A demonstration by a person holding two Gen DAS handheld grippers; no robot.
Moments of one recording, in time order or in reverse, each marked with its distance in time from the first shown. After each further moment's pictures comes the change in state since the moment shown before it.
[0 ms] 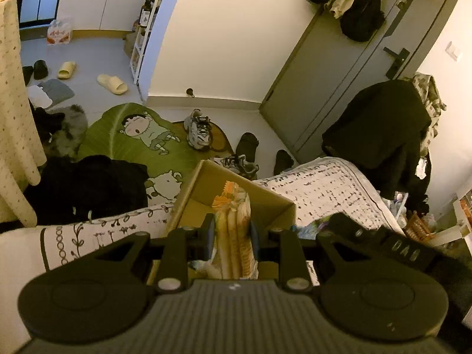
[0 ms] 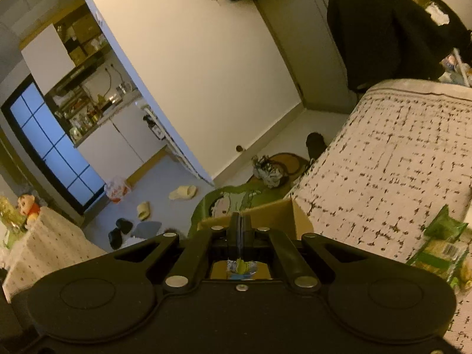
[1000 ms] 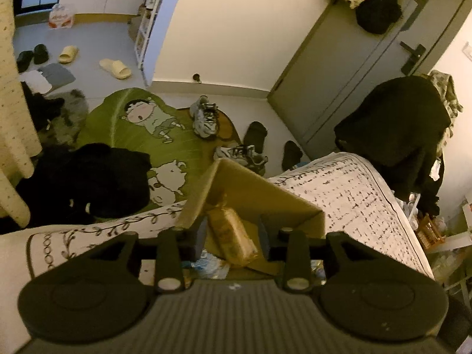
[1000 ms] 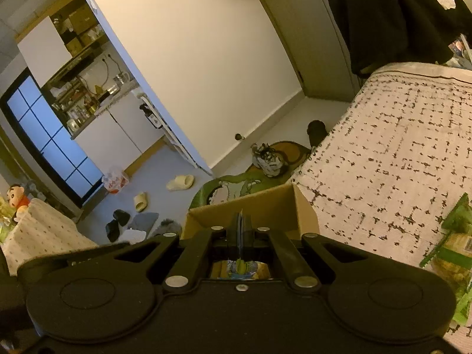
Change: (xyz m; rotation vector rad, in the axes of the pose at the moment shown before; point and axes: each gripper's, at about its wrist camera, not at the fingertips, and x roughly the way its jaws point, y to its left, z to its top) left arm 0.044 0.024 0.010 -0.035 0.055 0.013; right arm 0.029 -0.001 -0.010 0.000 0.022 0.011
